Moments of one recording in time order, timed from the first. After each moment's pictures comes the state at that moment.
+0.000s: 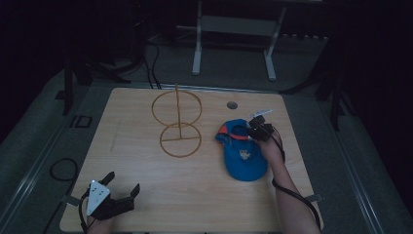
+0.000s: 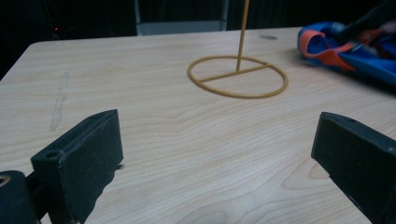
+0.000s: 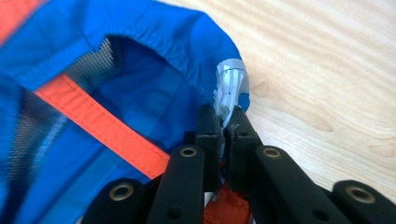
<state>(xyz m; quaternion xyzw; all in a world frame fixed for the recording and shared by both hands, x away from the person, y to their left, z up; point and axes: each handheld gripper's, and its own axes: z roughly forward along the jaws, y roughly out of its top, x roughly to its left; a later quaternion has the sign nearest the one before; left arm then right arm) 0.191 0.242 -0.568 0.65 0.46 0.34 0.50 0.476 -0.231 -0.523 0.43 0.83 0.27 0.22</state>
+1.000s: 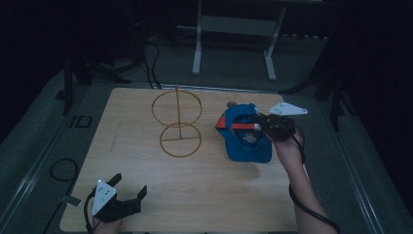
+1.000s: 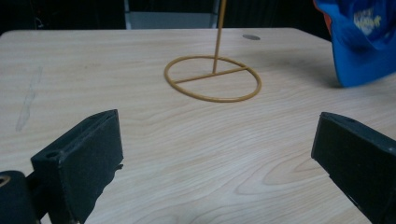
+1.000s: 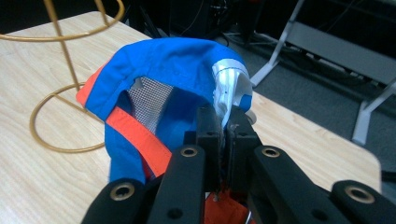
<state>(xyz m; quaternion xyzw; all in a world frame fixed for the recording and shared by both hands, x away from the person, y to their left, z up) 0.181 0.215 -0.539 0.66 0.47 0.31 0.50 0.376 -0.239 -0.395 0.34 0.78 0.43 0.30</state>
